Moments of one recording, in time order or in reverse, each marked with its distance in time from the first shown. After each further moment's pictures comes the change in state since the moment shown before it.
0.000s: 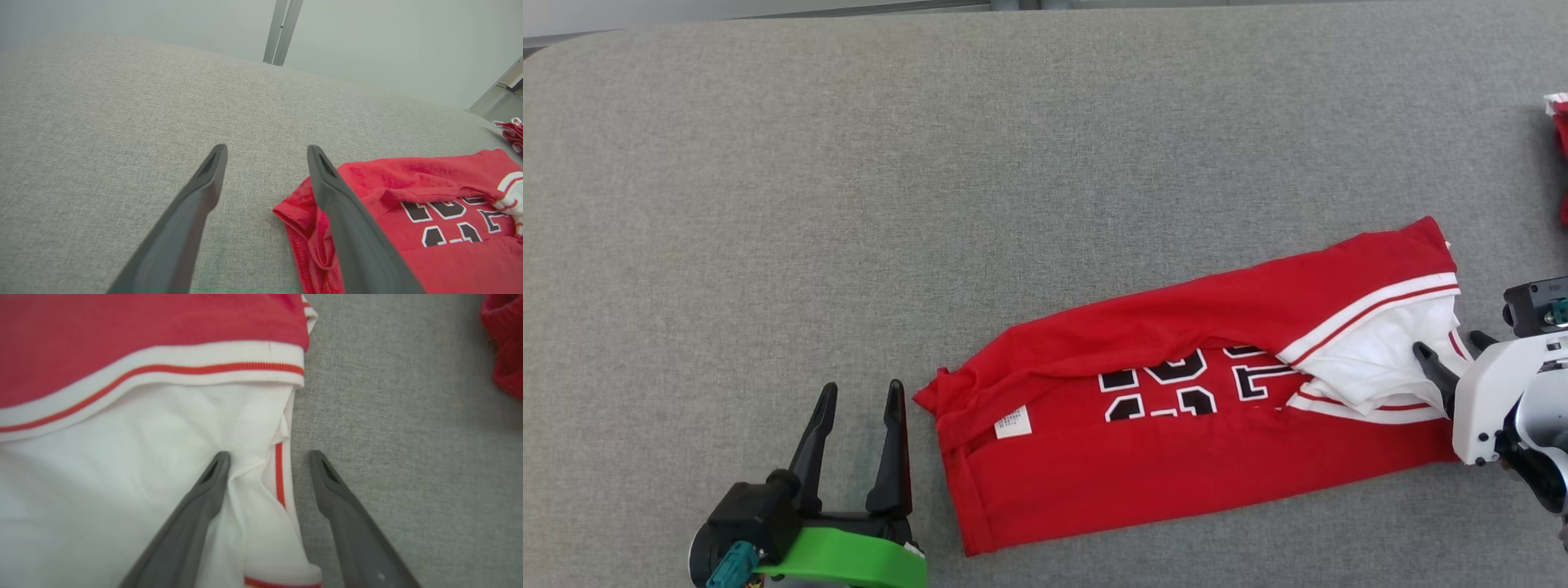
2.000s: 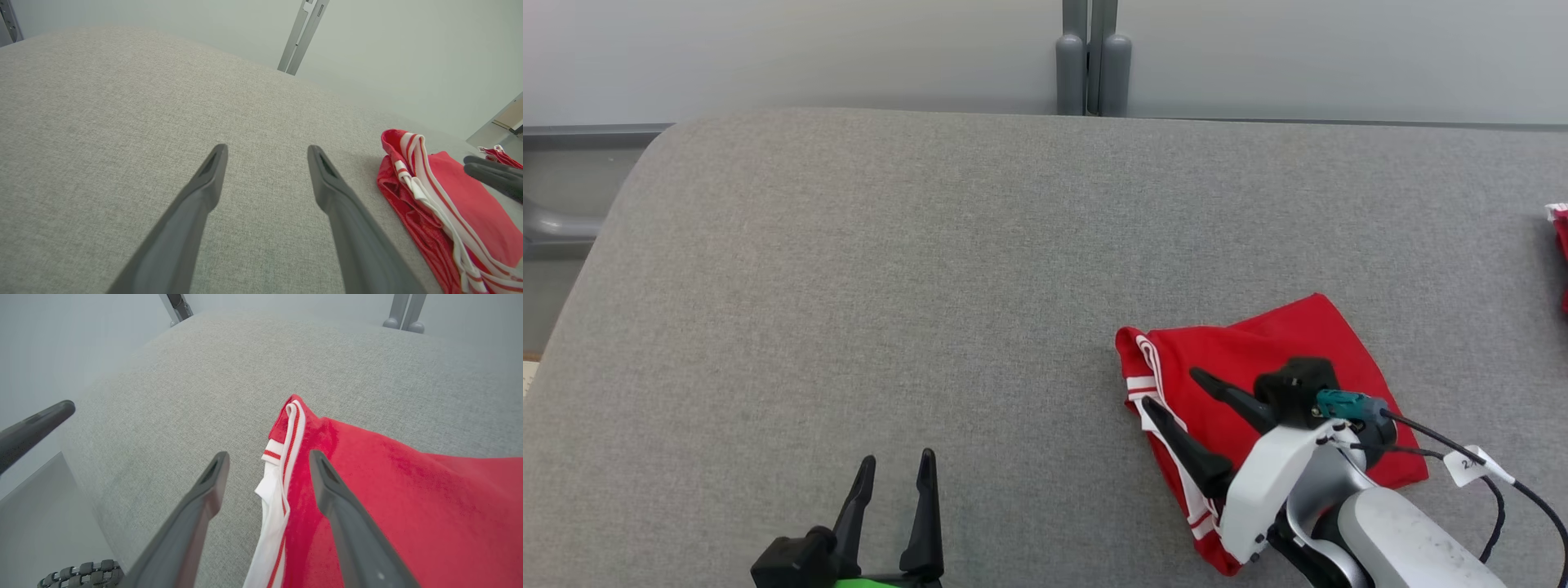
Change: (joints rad) left arm 0.107 -0.154 0.078 0.123 0.050 -0.113 -0.001; right arm 0.051 0.199 0.365 -0.263 0.044 0.000 -0.210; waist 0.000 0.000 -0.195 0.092
